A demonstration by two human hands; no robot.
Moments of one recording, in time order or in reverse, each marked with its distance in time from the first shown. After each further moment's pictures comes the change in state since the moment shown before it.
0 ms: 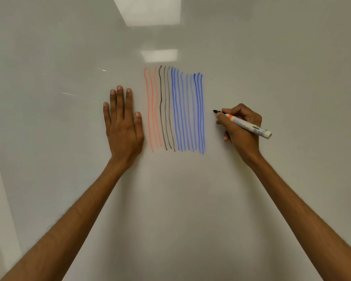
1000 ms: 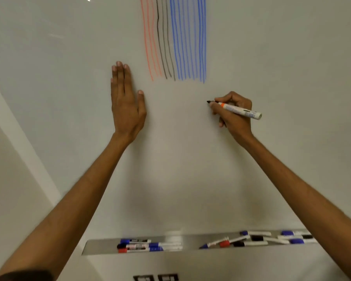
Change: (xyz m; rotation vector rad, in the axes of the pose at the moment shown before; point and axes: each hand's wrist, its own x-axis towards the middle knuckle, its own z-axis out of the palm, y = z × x) left_hand -0.108 0.009 -0.040 -0.189 -0.253 -0.127; right_hand -0.124 0.042 -0.024 -0.036 -0.132 0.240
